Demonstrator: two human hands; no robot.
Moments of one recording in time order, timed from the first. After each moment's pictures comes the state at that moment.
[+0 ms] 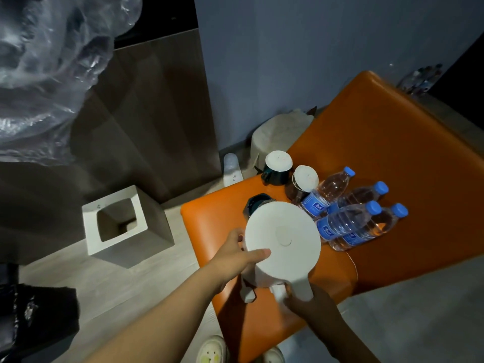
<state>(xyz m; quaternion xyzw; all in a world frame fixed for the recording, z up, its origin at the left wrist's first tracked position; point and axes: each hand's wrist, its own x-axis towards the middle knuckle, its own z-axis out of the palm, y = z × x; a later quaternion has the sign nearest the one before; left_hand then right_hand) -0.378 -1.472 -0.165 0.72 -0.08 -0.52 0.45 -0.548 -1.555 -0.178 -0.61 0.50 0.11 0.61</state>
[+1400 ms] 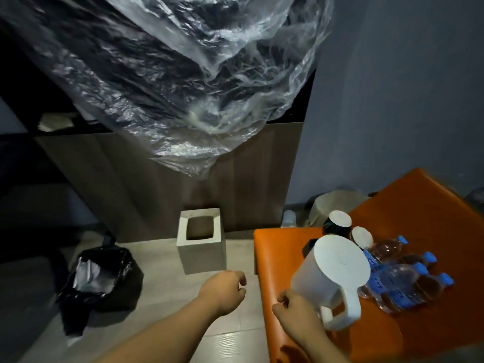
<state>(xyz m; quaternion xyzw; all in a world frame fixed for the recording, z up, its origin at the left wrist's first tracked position) -0.432 -1.261 -0.083 0.93 -0.22 -0.26 0.13 -0.524 -1.400 -0.089 -0.88 0.27 0.16 0.36</state>
